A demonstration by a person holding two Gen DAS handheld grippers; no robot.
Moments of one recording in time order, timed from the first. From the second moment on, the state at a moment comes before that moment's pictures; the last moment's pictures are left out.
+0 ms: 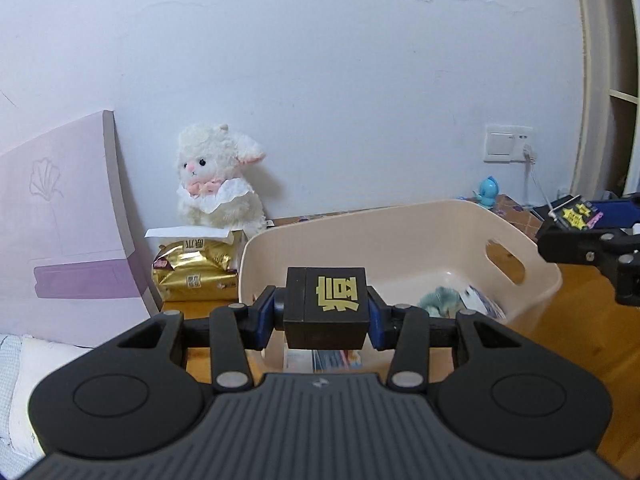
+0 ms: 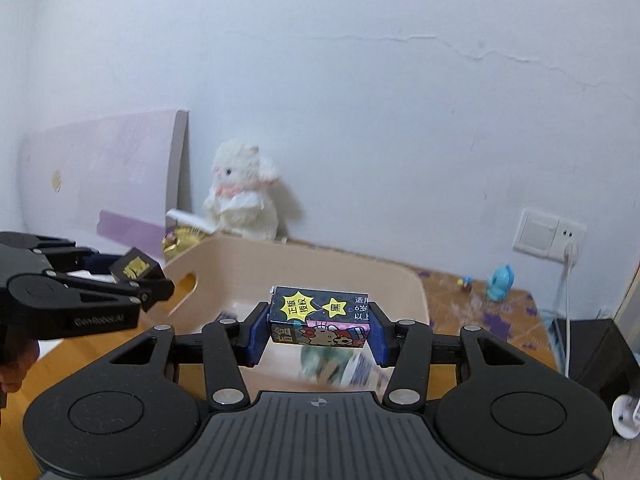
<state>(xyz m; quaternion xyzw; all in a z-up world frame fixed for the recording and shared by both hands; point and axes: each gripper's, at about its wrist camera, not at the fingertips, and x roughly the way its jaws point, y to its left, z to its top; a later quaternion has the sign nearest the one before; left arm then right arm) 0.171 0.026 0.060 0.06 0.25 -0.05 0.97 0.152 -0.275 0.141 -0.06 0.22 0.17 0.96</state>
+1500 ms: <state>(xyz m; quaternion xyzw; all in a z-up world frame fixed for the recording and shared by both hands) 0.130 0.037 0.051 0.04 0.32 -0.02 0.95 0.134 -0.281 0.107 -0.10 0.27 0.12 0.95</state>
